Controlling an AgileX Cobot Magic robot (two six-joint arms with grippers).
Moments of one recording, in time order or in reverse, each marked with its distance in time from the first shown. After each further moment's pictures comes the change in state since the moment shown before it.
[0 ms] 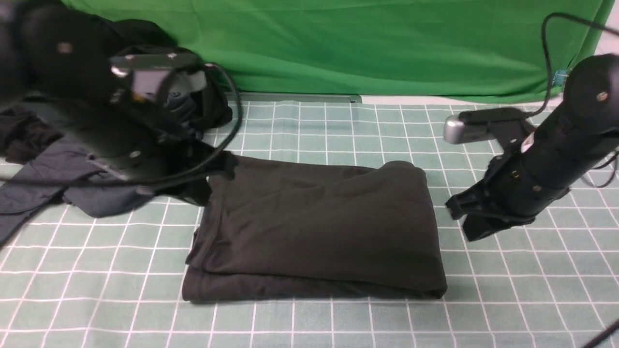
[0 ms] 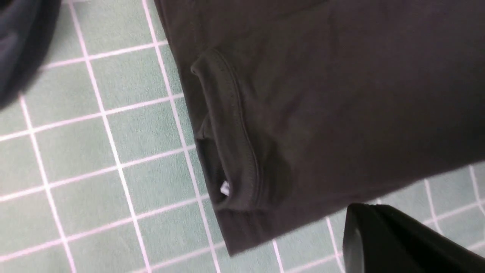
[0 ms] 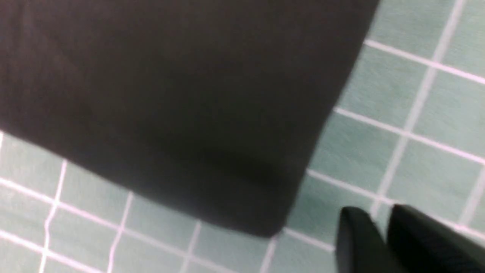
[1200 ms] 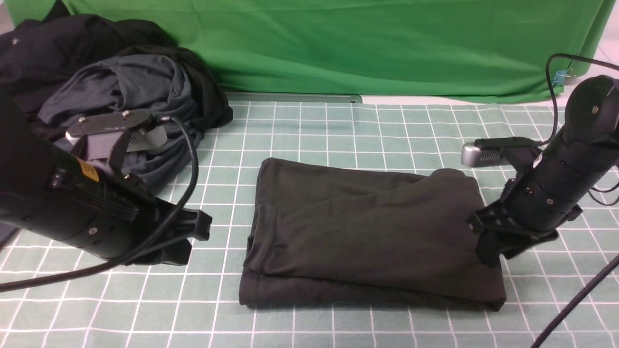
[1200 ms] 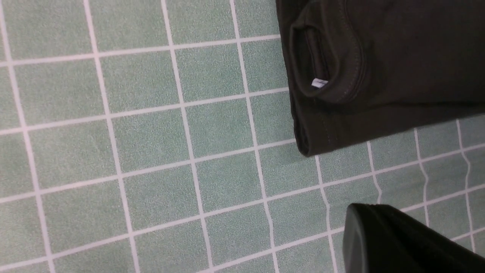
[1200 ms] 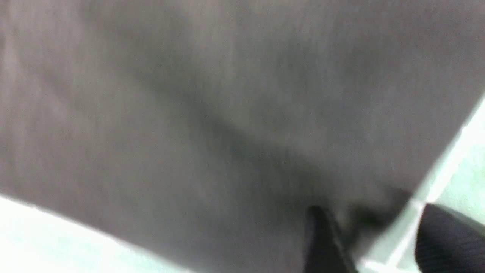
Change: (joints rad) right arm -0.129 0.083 -0.002 -0.003 0.095 -0.111; left arm 0.000 -0.184 0.252 -0.078 -0.074 -0.045
